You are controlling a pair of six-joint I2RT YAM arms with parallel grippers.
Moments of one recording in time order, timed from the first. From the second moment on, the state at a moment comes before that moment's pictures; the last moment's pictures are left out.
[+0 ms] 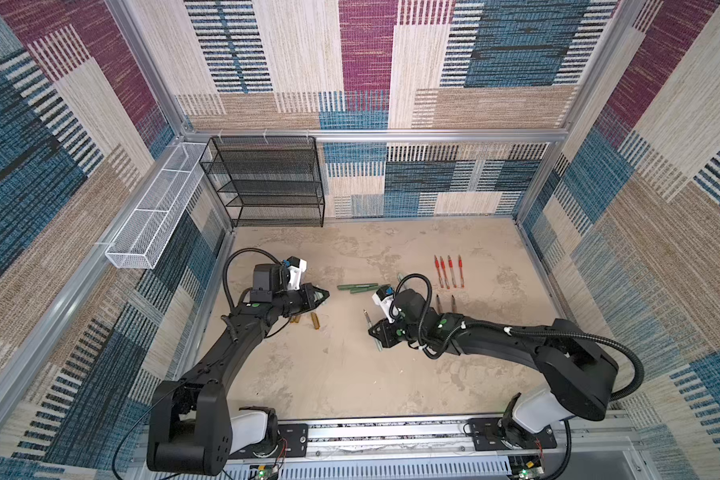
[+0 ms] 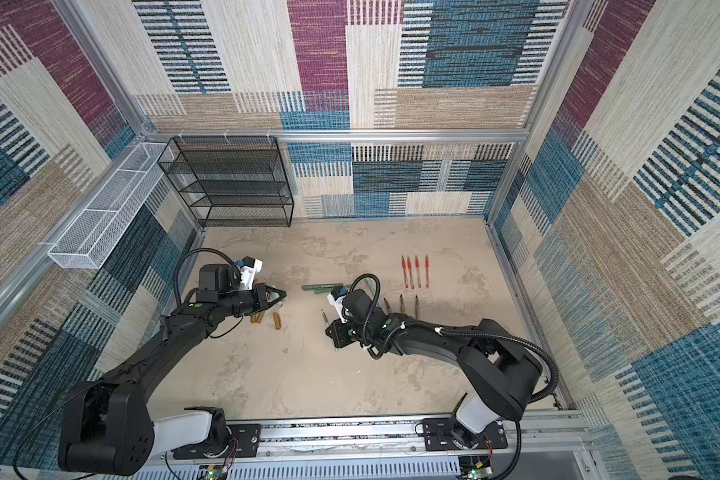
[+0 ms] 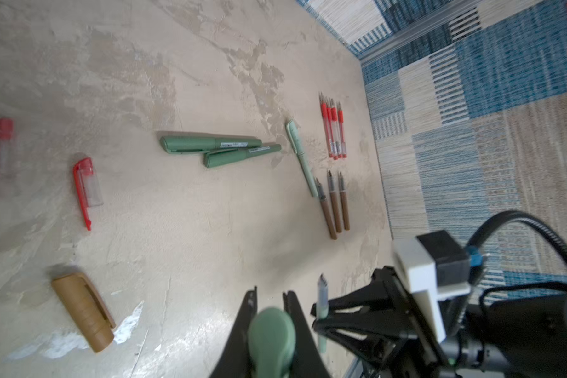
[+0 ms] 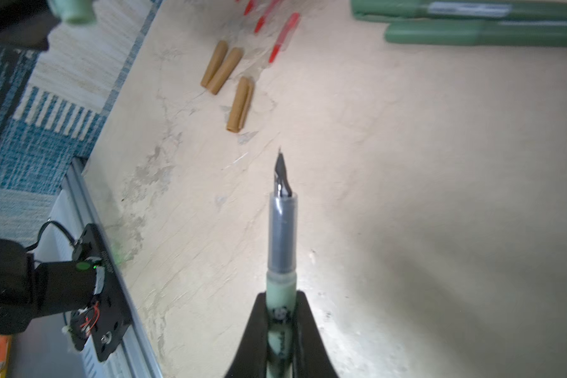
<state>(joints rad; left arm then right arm) -0.11 1.28 0.77 -0.26 0.67 -0.42 0.83 1.53 0.81 -0.03 -0.23 0.48</state>
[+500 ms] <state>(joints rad) -0.22 1.56 0.86 -0.38 0.42 -0.32 0.64 1.51 0.77 -0.21 -0.13 0.49</state>
